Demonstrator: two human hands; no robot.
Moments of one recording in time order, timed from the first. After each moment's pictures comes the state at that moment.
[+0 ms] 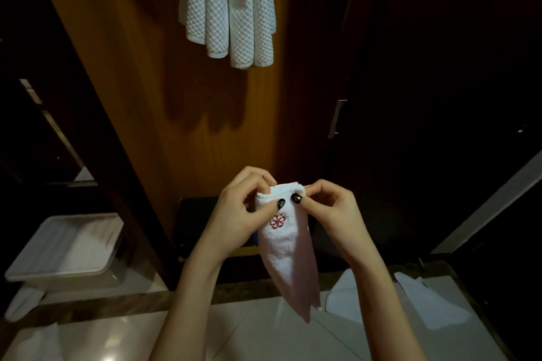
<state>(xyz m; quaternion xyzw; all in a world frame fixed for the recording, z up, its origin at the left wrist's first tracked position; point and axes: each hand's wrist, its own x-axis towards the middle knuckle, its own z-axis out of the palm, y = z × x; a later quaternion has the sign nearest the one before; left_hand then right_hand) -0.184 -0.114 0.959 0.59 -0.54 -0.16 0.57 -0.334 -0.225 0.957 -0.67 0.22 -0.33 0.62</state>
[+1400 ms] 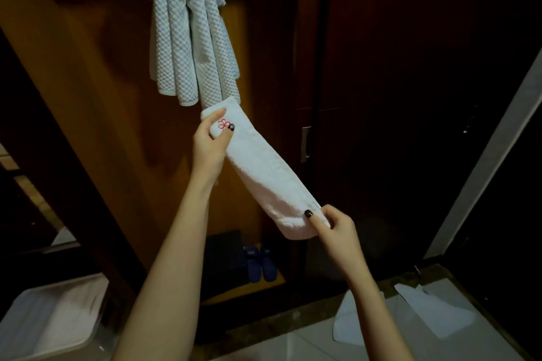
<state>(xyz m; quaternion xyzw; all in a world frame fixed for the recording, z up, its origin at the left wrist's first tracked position) -0.122 -0.222 1.035 0.57 -0.39 -0.11 0.72 -0.370 -0.244 0.927 -0.71 0.36 -0.43 0.43</state>
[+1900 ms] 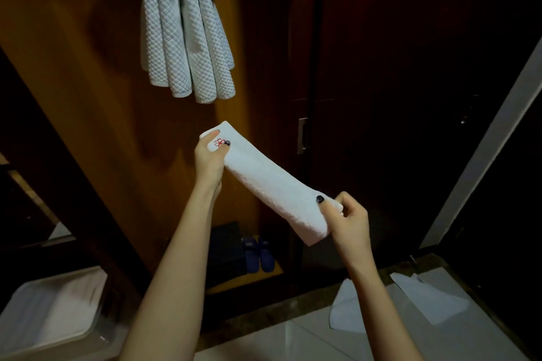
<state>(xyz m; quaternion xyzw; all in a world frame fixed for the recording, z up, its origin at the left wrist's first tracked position) -0.120 -0.238 0.988 0.58 -0.27 -0.20 0.74 -0.382 -0.247 0.930 -0.64 0.37 -0.51 0.45</state>
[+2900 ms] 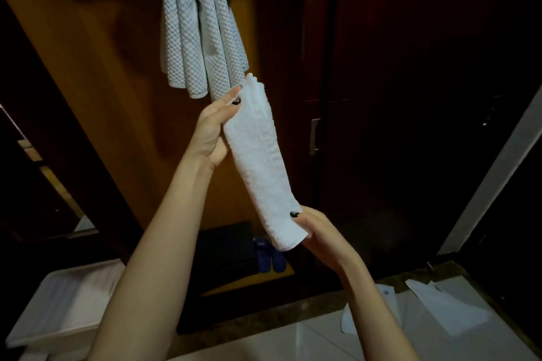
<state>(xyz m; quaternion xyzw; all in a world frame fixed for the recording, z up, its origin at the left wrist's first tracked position) -0.127 -0.211 1.071 0.35 -0.36 -0.41 0.76 -0.343 -0.247 0.912 -0.58 0.16 -0.25 0.76</state>
